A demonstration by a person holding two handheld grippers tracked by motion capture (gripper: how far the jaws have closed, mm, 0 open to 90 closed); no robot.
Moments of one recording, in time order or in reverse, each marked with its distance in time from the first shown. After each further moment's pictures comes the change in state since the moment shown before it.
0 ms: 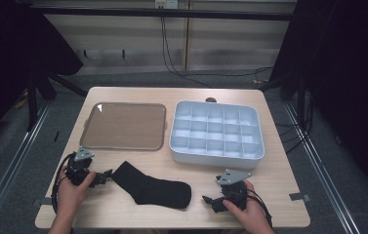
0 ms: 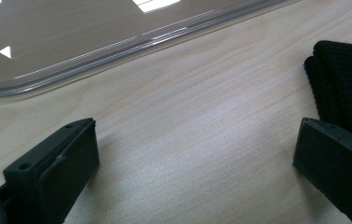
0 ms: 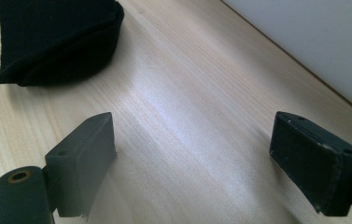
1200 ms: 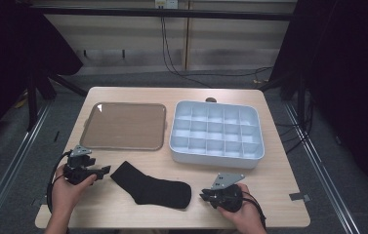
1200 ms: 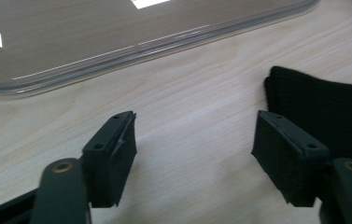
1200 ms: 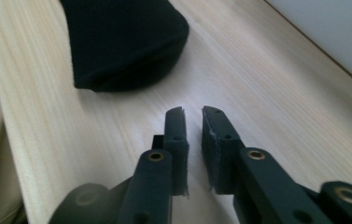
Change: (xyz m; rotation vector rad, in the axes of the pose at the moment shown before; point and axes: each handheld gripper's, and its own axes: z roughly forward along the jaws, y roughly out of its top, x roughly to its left) left arm -0.010 0.017 -0.022 0.023 -0.044 -0.077; right arm 0.021 0.014 -0.004 0.037 0.092 -0.052
